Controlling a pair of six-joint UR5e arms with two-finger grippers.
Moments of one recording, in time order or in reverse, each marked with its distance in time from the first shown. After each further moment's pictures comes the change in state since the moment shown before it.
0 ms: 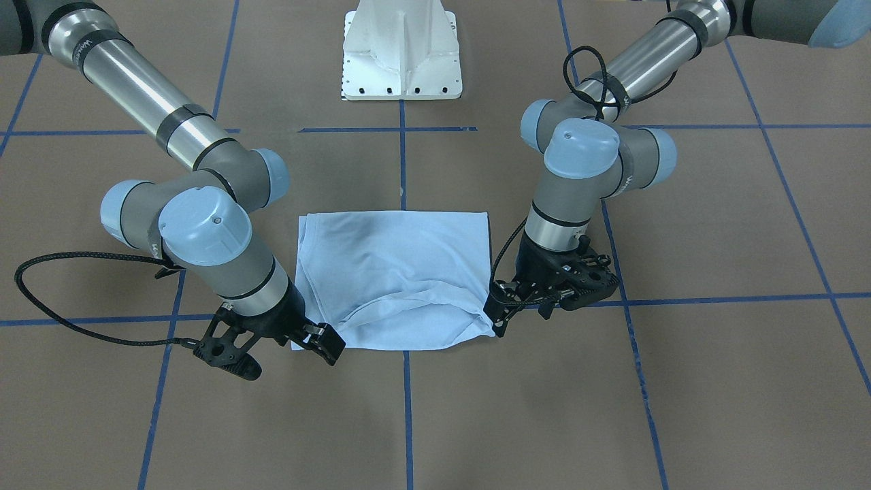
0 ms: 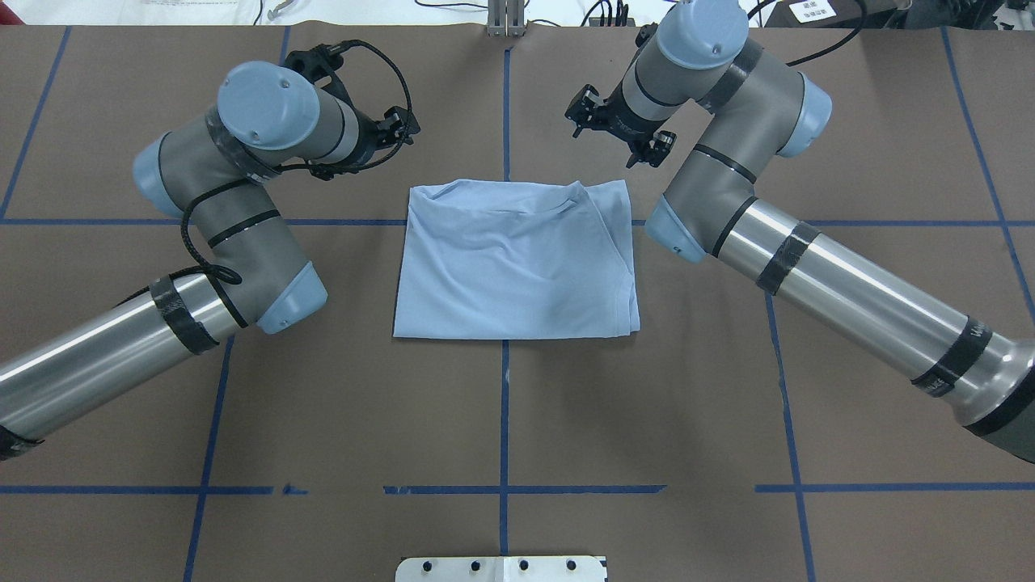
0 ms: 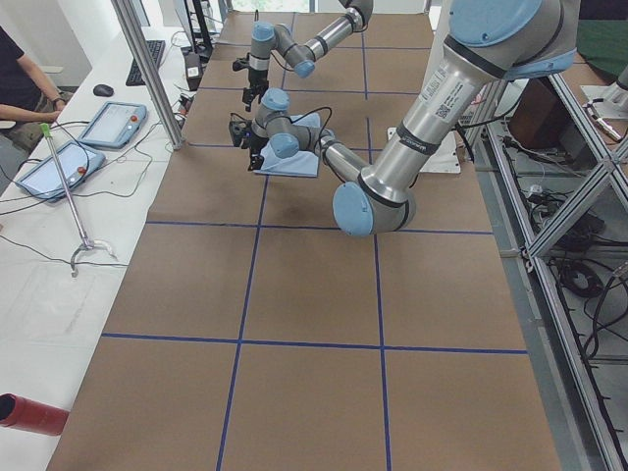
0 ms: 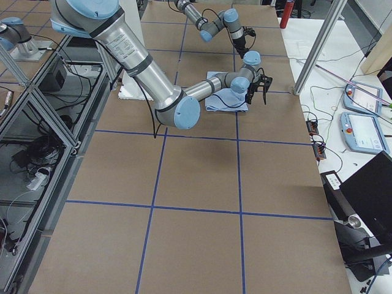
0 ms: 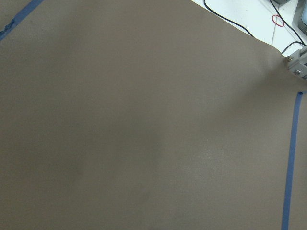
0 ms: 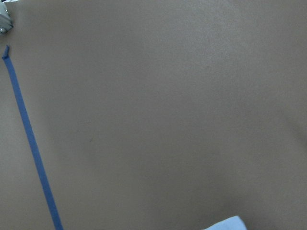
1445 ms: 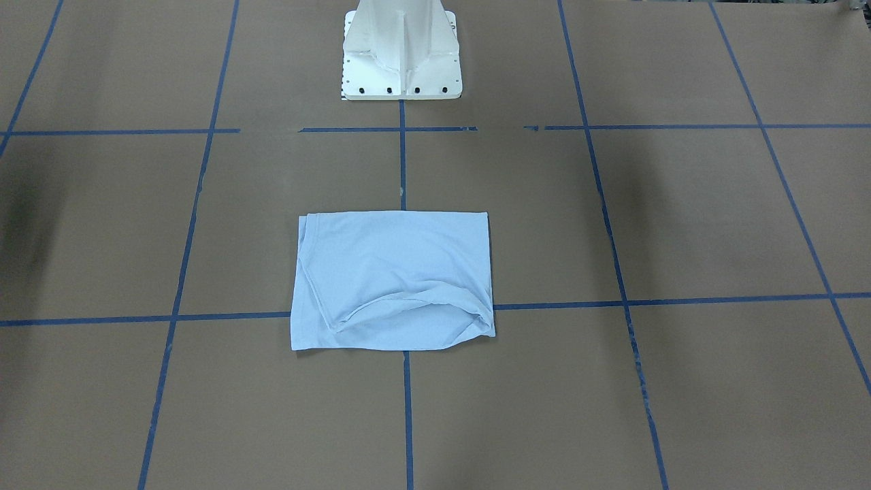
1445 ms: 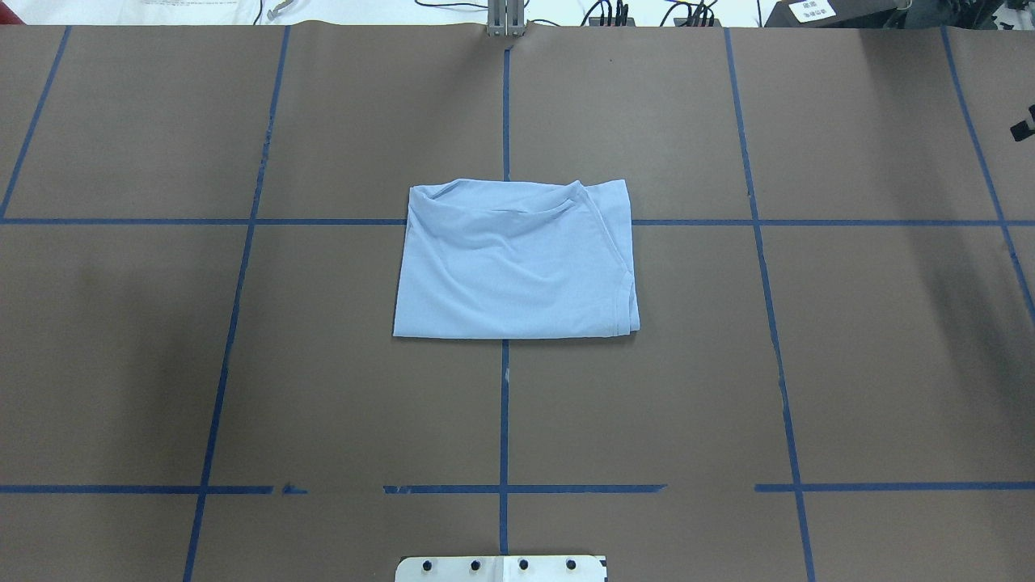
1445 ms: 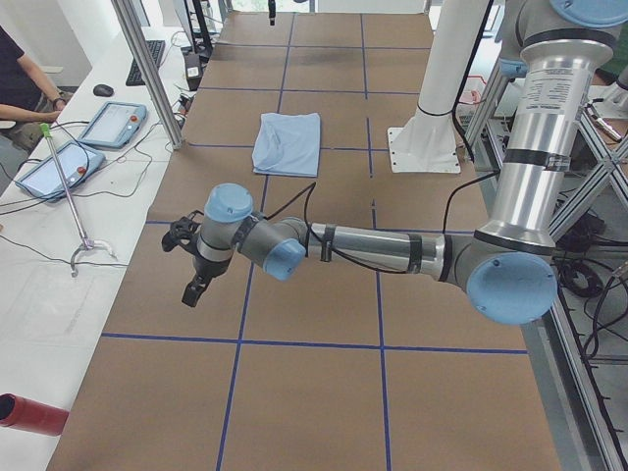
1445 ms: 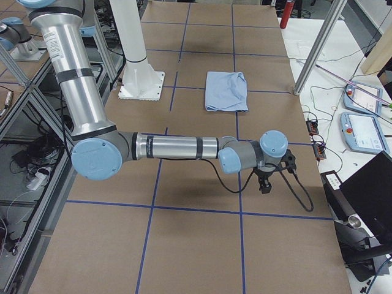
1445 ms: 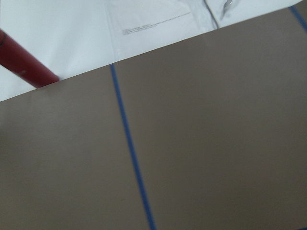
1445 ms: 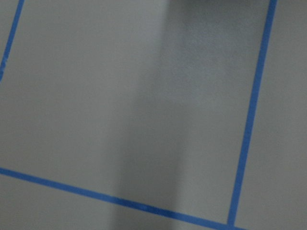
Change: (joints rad) left arm -0.751 0.570 -0.091 0.055 -0.429 1.568; right arm 0.662 -0.552 0.136 -0.221 0.441 -1.417
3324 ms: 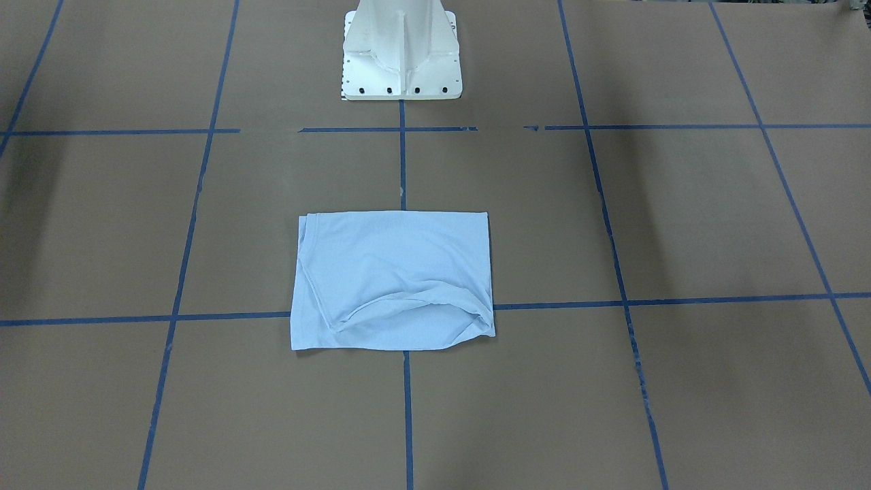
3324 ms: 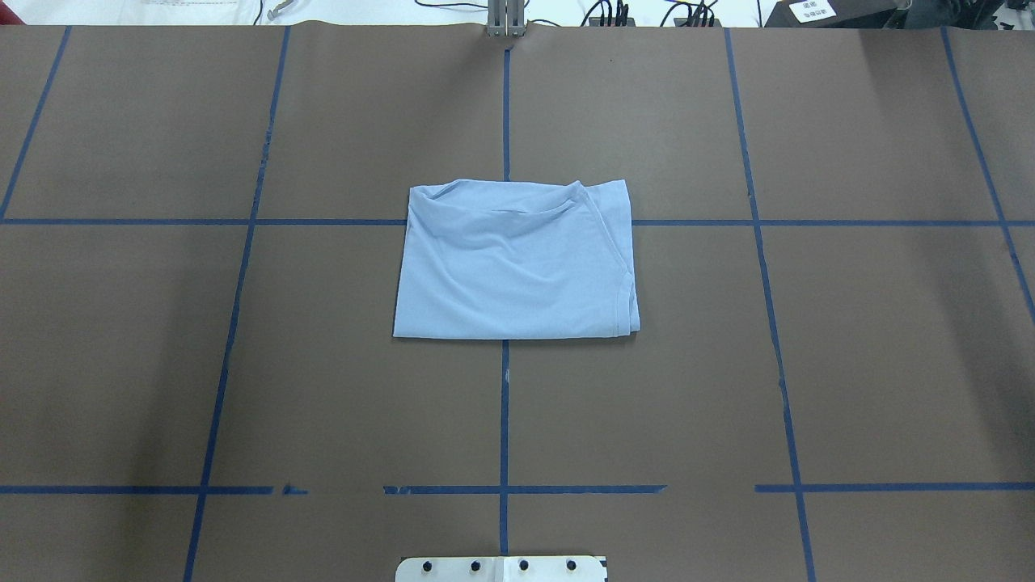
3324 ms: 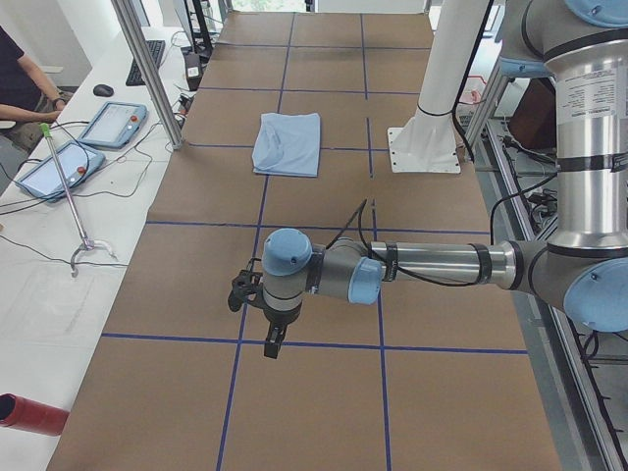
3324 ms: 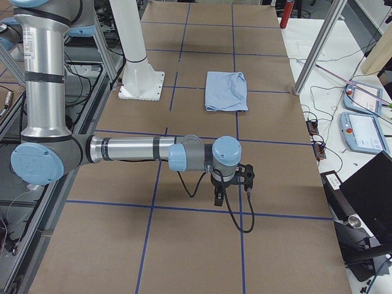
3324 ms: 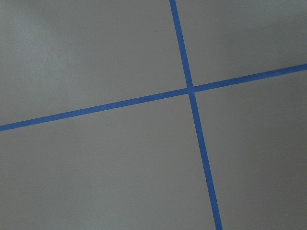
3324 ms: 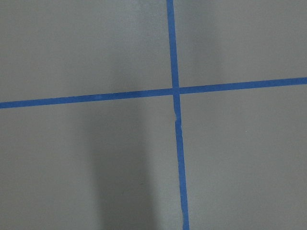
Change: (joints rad) left arm -0.033 0.236 -0.225 0.281 -0.066 -0.012; right arm 0.048 -0.288 0.373 -0.282 -0.054 0.104
